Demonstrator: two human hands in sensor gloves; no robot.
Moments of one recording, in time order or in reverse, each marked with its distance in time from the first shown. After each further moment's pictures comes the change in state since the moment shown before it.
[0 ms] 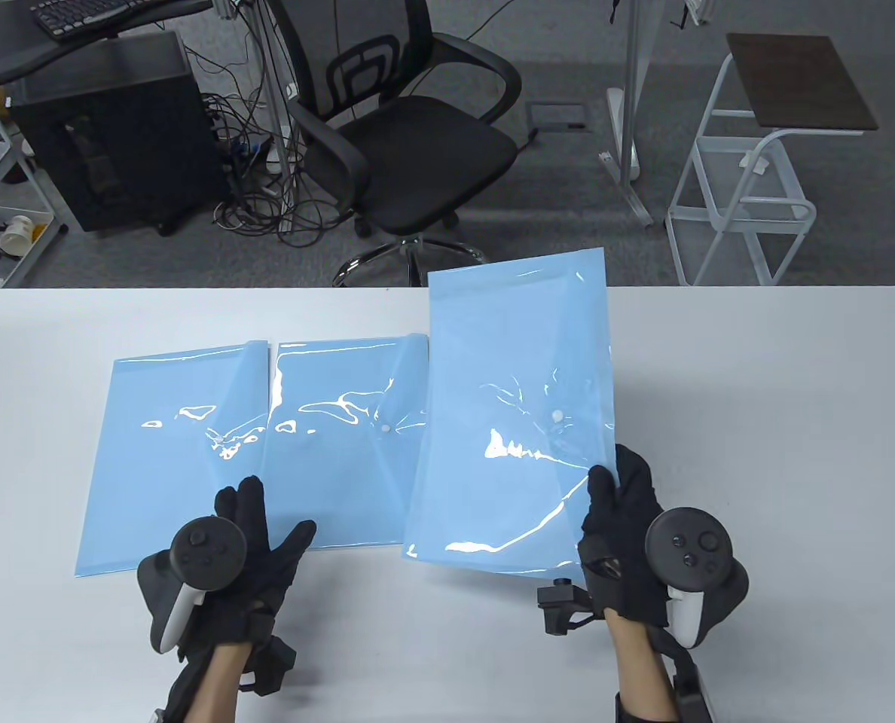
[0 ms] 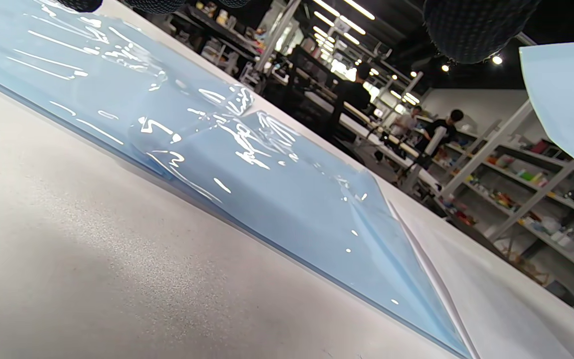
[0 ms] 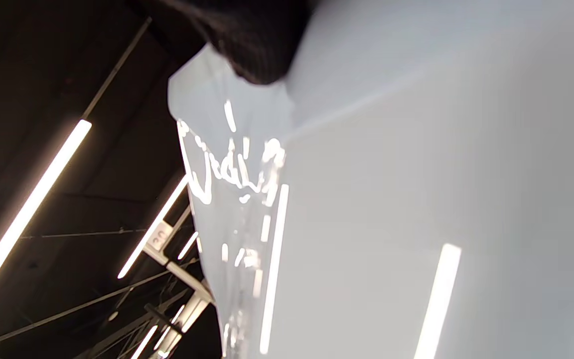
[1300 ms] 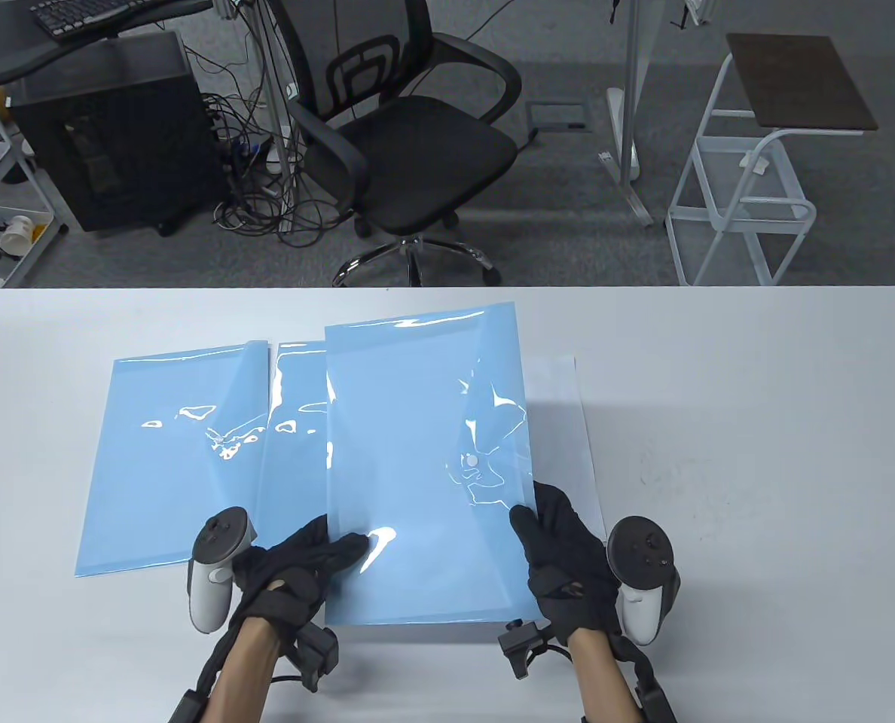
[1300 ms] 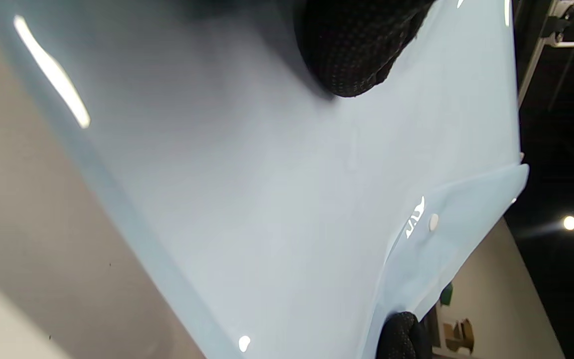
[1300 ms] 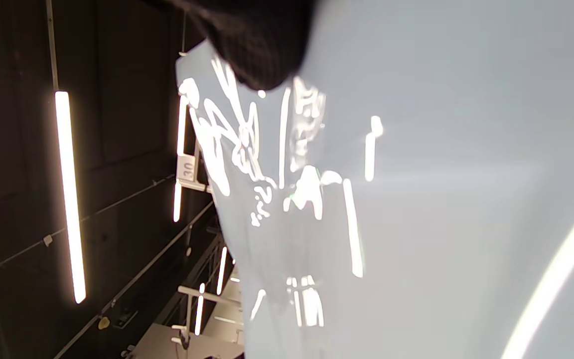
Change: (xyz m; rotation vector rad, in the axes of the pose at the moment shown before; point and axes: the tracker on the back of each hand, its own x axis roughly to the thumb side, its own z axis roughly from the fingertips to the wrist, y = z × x) left_hand 0.014 -0.056 -0.020 -0.470 -0.019 0.880; right_hand -0.033 0.059 0.018 0.384 0.059 -0.303
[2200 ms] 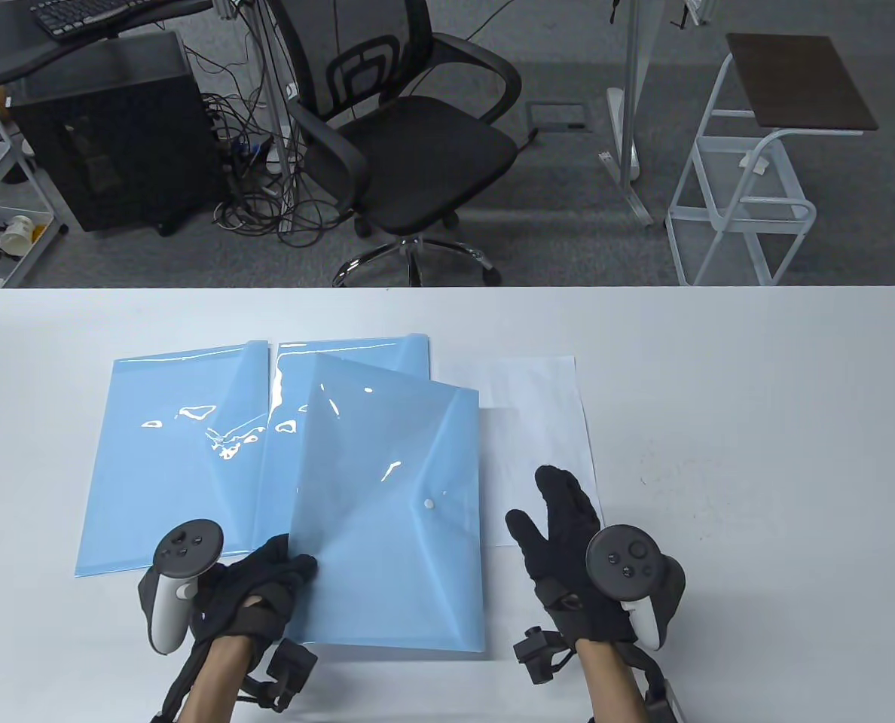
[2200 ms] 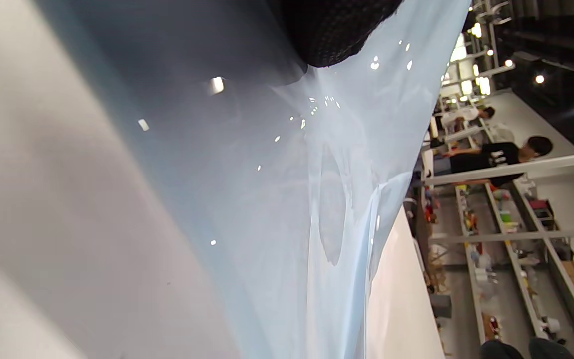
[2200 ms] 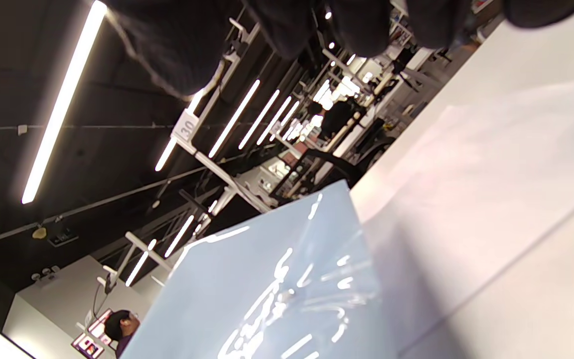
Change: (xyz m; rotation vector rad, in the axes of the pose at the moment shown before) left_hand 0.000 0.022 0.037 0.183 0.200 -0.236; right_hand 0.005 -0.008 0.007 -0.053 -0.105 0.426
